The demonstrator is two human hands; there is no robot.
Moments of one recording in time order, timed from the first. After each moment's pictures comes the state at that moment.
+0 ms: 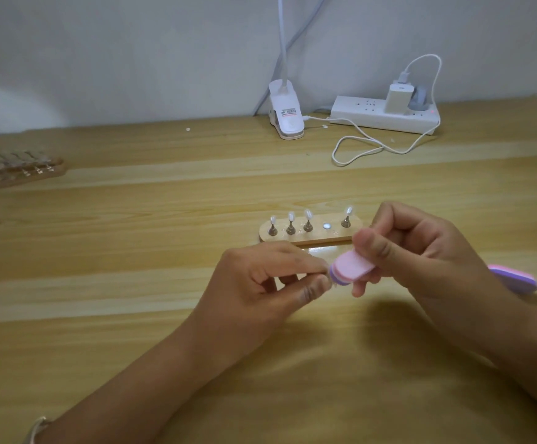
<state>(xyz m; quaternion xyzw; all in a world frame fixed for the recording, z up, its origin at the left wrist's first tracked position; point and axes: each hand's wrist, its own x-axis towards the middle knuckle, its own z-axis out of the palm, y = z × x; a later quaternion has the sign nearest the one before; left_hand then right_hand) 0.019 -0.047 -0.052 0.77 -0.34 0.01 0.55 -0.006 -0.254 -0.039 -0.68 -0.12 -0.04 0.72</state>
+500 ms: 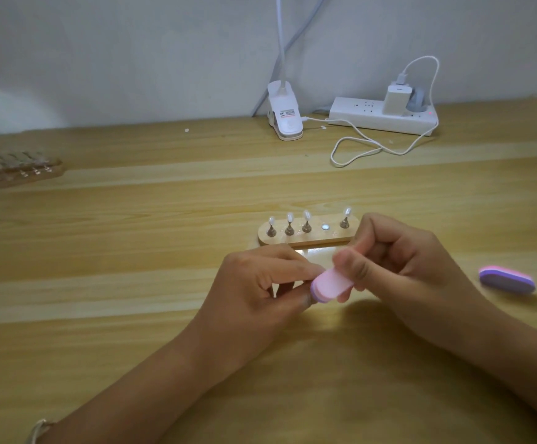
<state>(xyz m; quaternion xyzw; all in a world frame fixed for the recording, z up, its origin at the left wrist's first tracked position) 0.017 -0.050 -0.052 0.78 -0.35 0.04 0.51 -0.004 -0.247 -0.047 -0.75 -0.15 -0.06 0.64</state>
